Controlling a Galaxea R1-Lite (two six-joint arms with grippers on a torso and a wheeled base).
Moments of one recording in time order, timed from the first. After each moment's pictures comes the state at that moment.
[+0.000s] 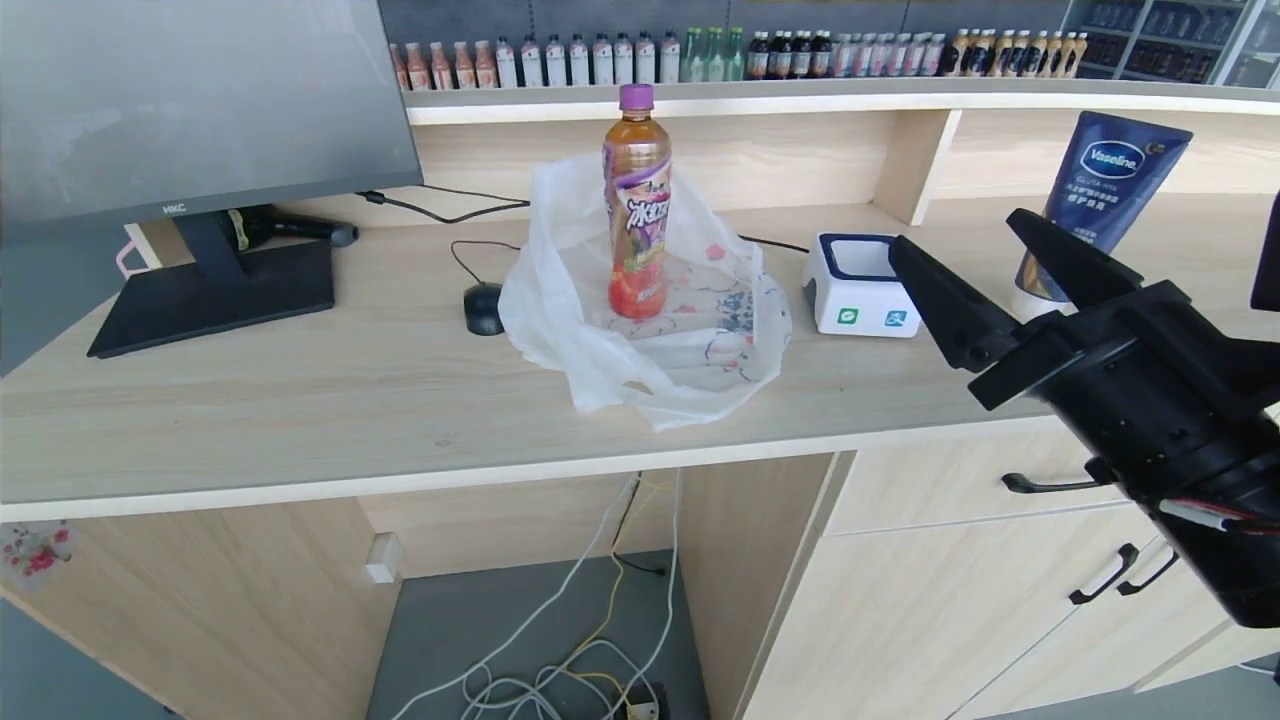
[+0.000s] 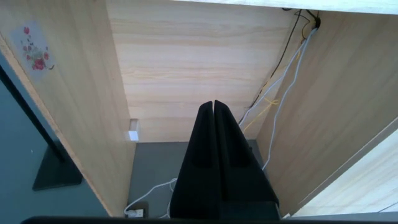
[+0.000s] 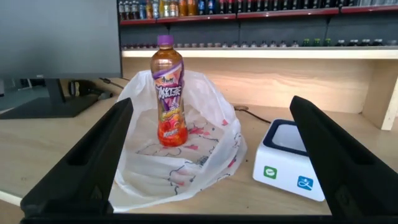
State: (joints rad) left arm 0.00 0.00 0.00 0.00 0.00 -0.01; right arm 0.57 1.54 -0.47 -1.57 -0.09 -0.10
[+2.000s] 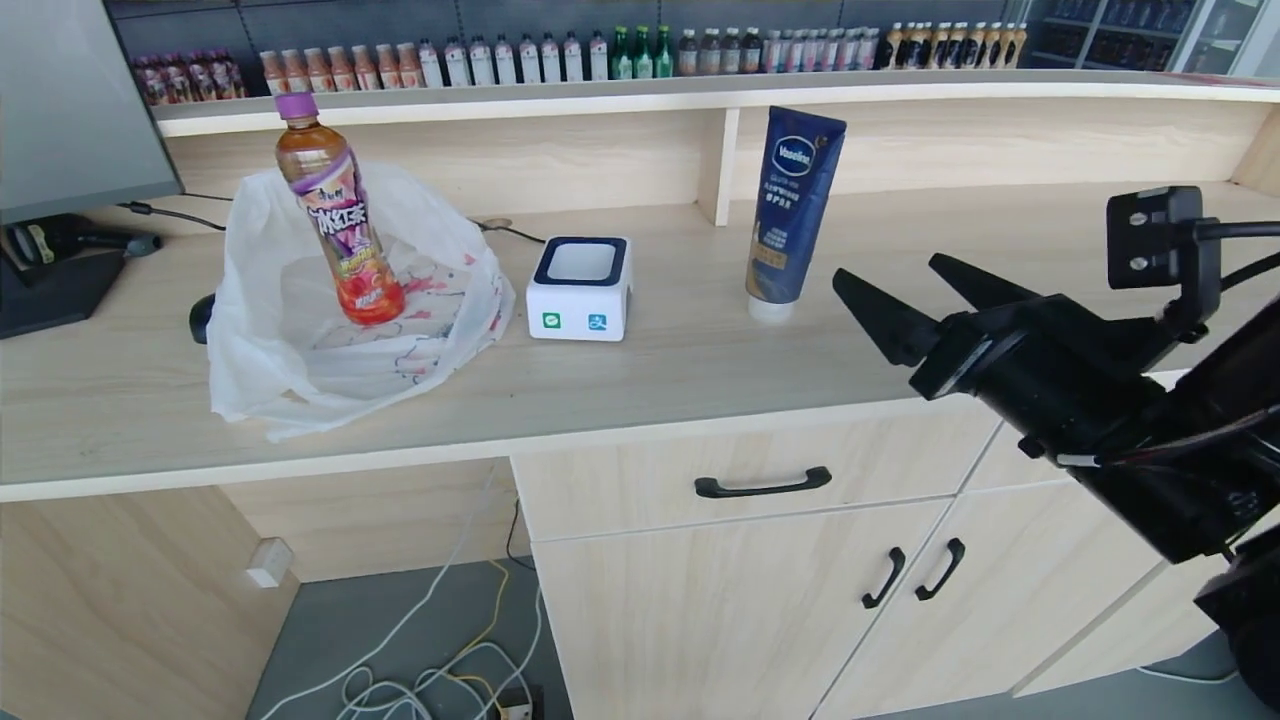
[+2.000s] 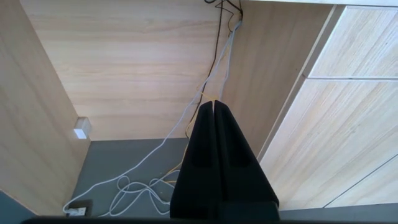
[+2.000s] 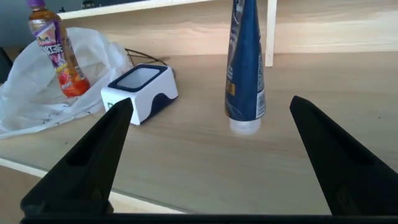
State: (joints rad) left arm 0.00 0.00 0.00 0.00 0.00 0.00; right arm 0.48 1.61 -0.61 -1.30 0.00 0.04
